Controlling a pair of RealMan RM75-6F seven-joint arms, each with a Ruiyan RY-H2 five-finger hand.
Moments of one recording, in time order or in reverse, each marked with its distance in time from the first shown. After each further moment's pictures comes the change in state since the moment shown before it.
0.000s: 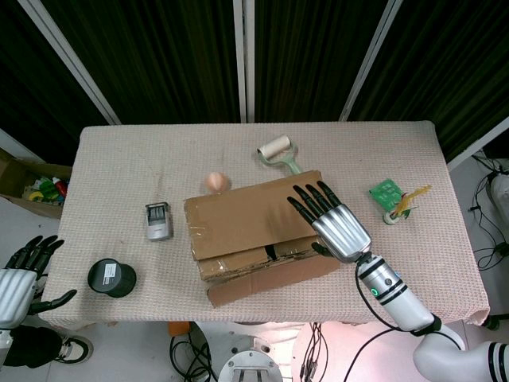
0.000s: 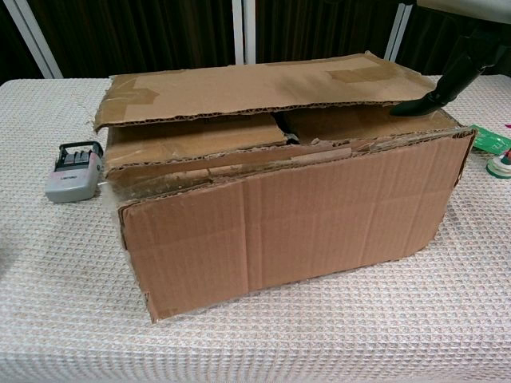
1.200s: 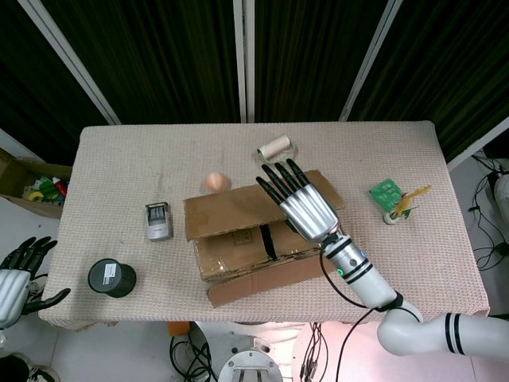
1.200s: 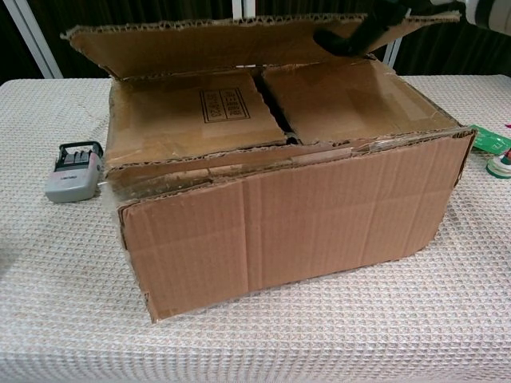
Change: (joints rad) left arm 0.004 -0.013 -0.003 0.065 -0.029 -0.021 -0.058; right arm 0.202 -0.160 0.094 0.084 0.160 0.017 -0.209
